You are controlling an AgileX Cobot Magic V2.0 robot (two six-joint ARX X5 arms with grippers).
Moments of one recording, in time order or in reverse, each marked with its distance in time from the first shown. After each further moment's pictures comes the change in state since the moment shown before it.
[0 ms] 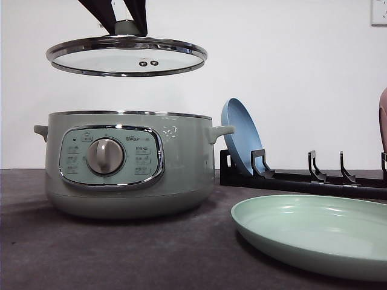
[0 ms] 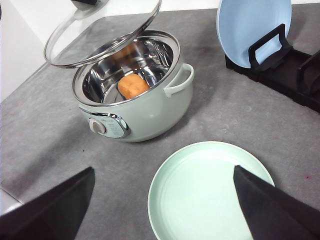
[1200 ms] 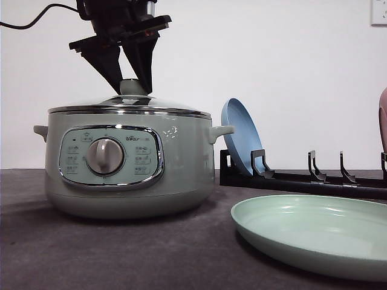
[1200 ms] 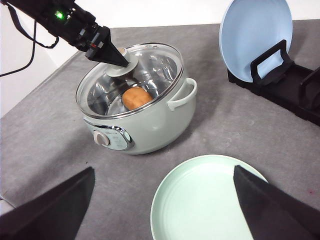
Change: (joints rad) left_arx -0.007 -0.005 -0.335 0.225 0.006 0.016; right_arx 0.000 0.000 0.000 0.048 -0.002 0.000
